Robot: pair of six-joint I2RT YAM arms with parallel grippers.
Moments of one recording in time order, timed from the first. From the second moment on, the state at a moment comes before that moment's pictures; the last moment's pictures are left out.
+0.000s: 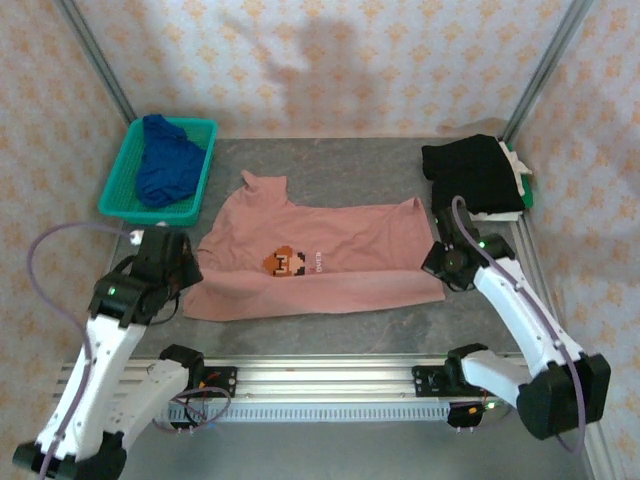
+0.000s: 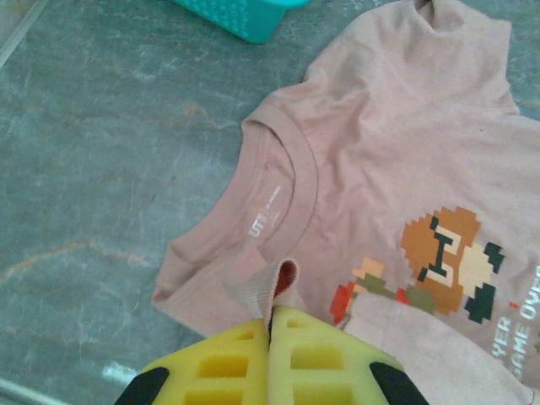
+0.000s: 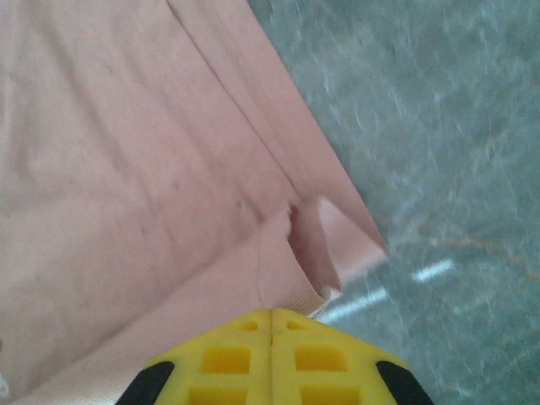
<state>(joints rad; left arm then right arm) -0.21 0.73 1.01 -1.24 -0.28 -0.67 0.25 1.04 0.89 -1.07 0.08 0.76</state>
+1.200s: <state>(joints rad) -0.23 0.81 0.74 -1.11 -0.18 -0.84 0.28 1.24 0.91 -1.11 0.25 0.86</state>
